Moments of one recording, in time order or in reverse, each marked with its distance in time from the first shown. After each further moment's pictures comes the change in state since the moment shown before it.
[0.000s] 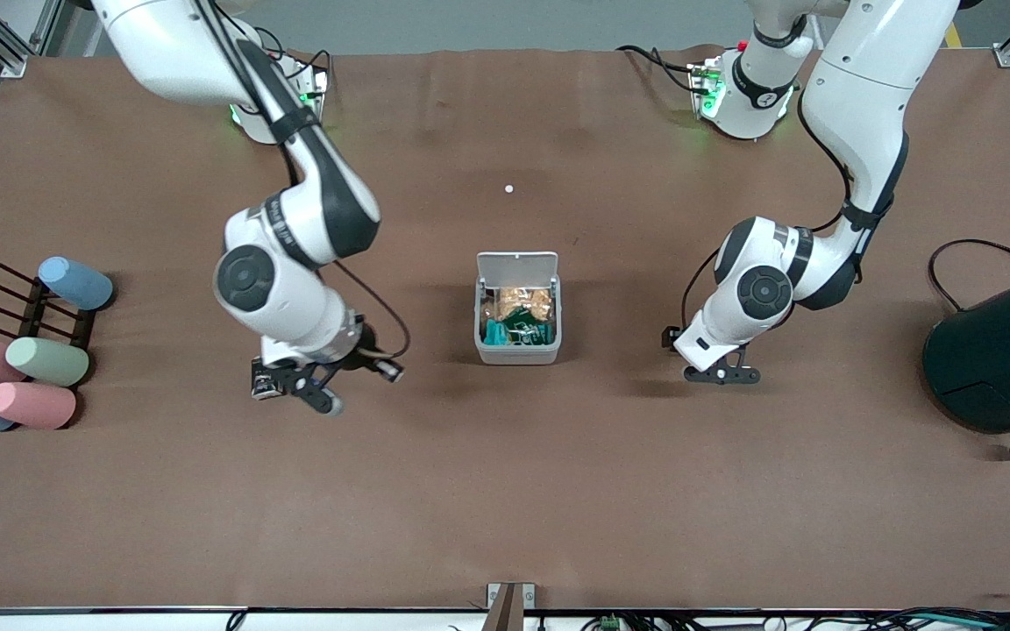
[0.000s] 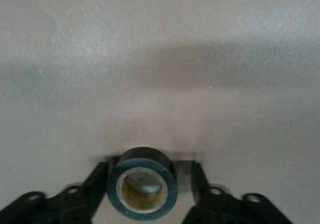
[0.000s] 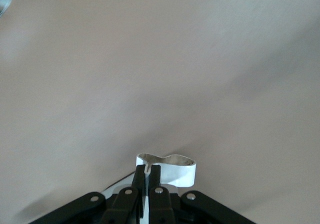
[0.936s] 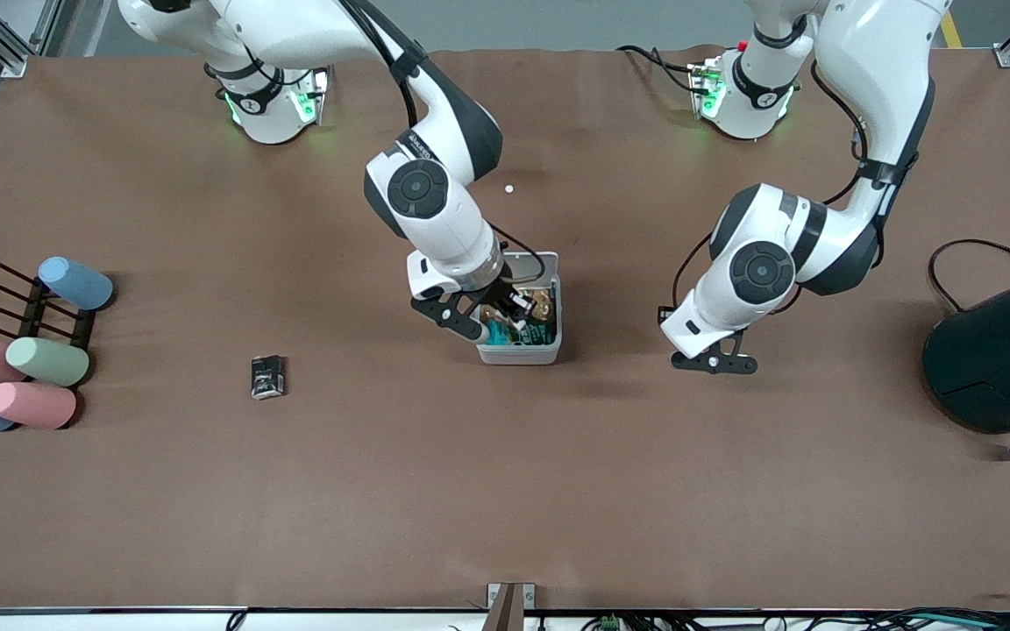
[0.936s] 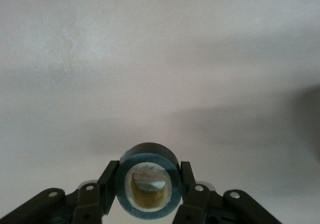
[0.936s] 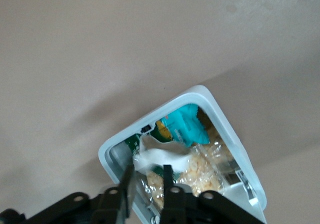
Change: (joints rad) left arm 0.007 -0.129 -0.111 0.193 -0.022 -0.376 -0.004; right arm 0.215 0.057 -0.013 0.037 0.000 0.091 0.132
